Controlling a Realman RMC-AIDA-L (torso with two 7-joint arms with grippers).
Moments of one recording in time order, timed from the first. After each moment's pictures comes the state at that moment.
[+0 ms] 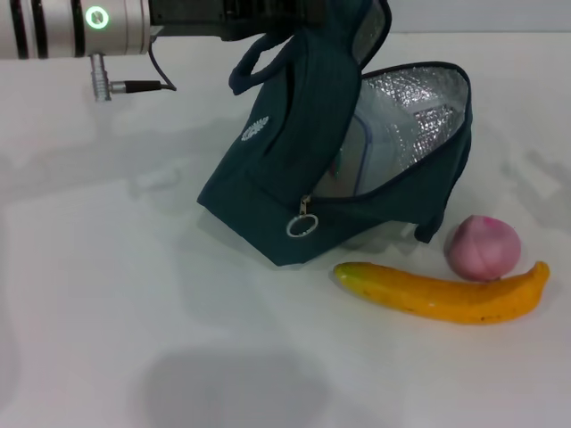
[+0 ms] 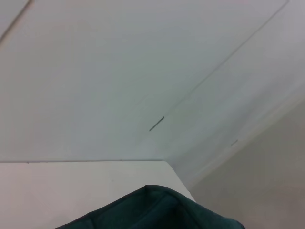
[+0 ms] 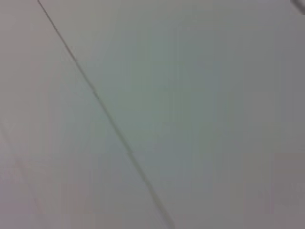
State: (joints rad) left arm -0.79 -2.07 0.83 0.81 1.89 1.41 -2.36; right arm 0.31 1.97 -0.77 -0.27 -1.07 -1.65 1.20
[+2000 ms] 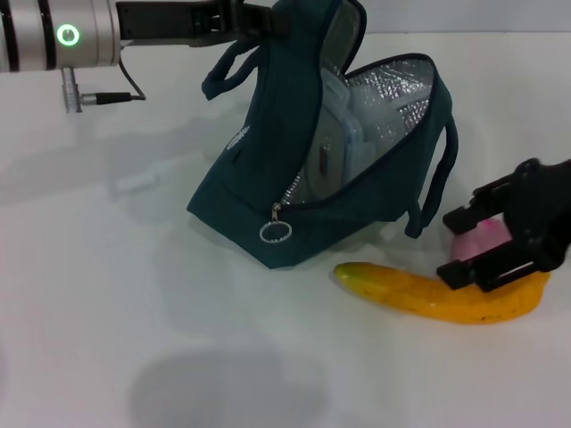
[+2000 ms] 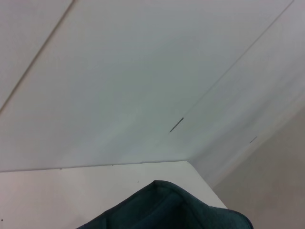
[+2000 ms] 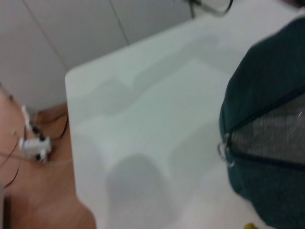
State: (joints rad) left arm -0.74 -2.05 0.83 0.82 1.89 1.39 -2.27; right arm 0.56 2.01 -1.17 -1.56 -2.07 -1.94 2.28
